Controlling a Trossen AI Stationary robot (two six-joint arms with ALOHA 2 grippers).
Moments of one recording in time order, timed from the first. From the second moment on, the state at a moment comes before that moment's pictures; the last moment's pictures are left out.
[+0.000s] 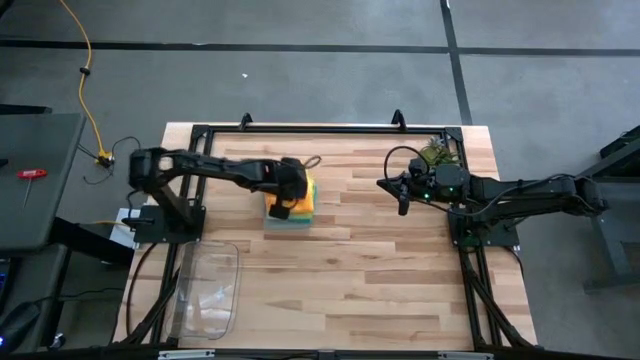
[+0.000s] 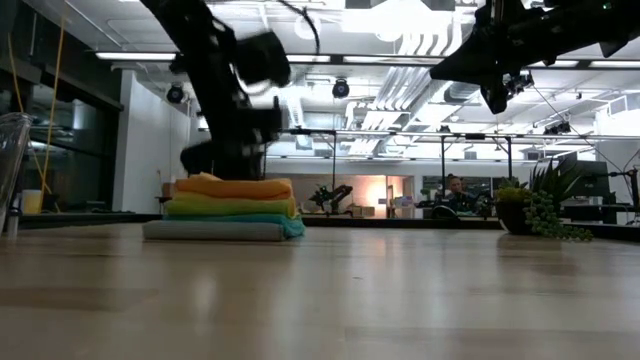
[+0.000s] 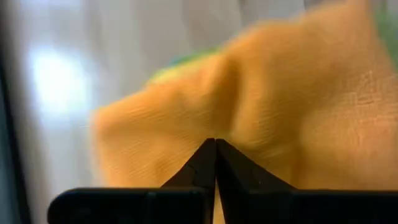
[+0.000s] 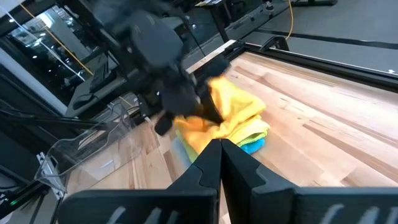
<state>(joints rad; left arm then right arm) 0.33 1.66 0.98 -0.46 -0.17 0.51 -0.10 0.79 0.44 0.13 0.15 0.52</state>
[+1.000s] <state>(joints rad) 0.00 1.47 0.98 -0.70 -0.09 -0.02 -0.10 0.79 0.44 0.11 0.15 0.53</state>
